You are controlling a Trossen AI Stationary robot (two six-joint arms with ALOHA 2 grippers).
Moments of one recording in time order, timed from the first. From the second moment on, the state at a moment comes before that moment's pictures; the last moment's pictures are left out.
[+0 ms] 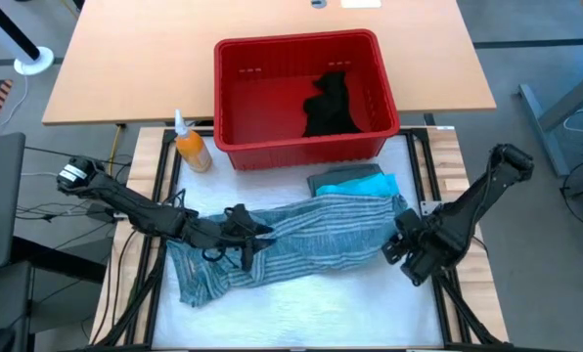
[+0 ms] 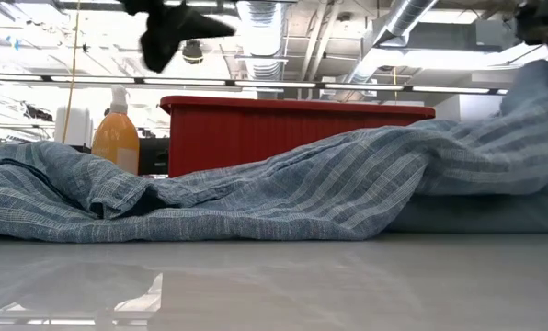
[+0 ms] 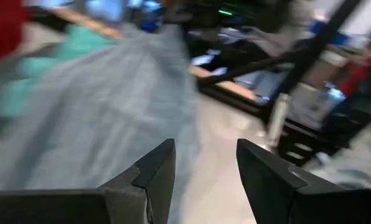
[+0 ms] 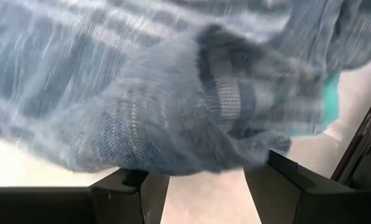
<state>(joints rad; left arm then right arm) -0.38 1.34 0.72 0.42 -0.43 -0.52 0.74 1.16 0.88 -1.30 0.47 1.78</state>
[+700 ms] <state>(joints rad) -0.27 2.12 1.66 0.05 -0.32 -0.23 0.51 1.13 0.88 -1.26 0.35 1.58</state>
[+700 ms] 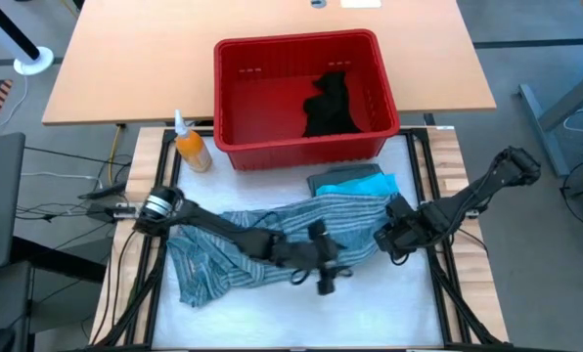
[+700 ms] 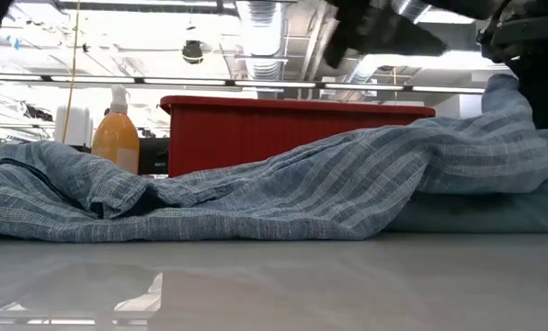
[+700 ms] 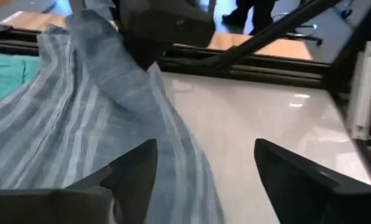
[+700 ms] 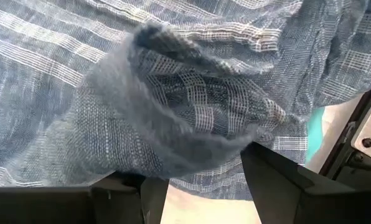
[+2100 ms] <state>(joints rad) -0.13 2.46 2.08 0.01 -0.37 -0.35 0.48 0.98 0.88 -1.12 0.34 1.49</state>
